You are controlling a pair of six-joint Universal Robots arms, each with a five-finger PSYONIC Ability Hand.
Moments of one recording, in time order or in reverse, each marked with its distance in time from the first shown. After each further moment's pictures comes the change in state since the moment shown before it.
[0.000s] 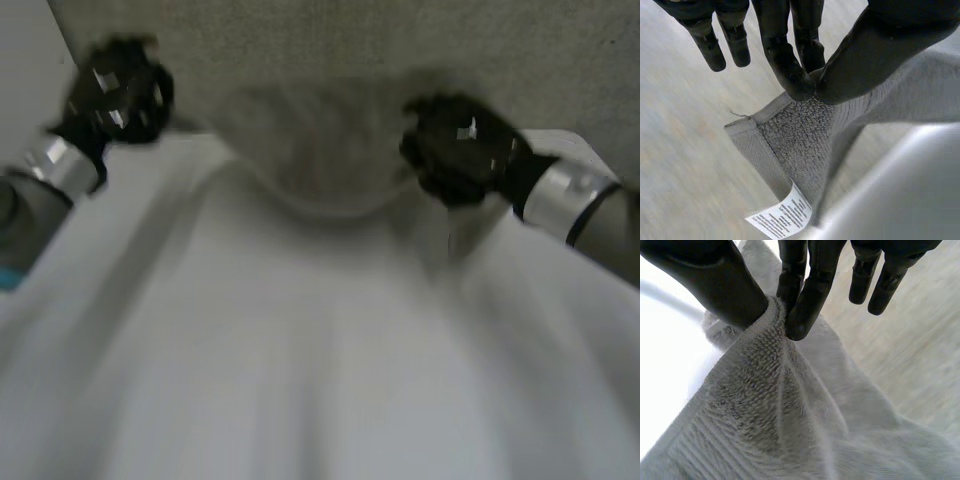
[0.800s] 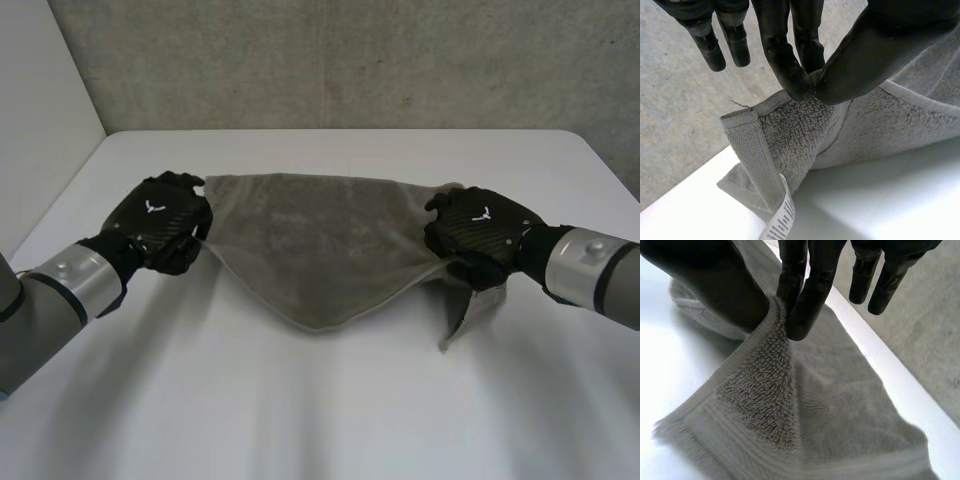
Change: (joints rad) left arm -0.045 0.173 -0.313 -0.298 0.000 0.207; right arm -0.064 0.004 0.101 0.302 0.052 -0.192; left_hand 0.000 0.001 0.000 0.000 0.000; right_hand 0.000 0.000 0.000 0.000 0.000
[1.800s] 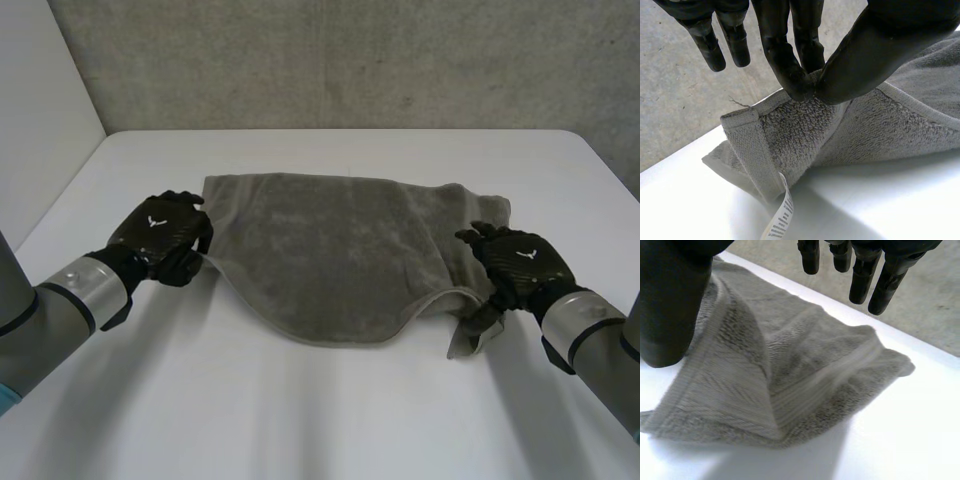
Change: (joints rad) left arm 0.008 -0.065 -0.003 0.013 -0.019 -0.049; right arm 0.028 -0.086 0.402 -0.458 0.423 0.482; left_hand 0.000 0.000 0.000 0.000 0.000; right_hand -1.201 -1.256 0.000 0.000 -1.095
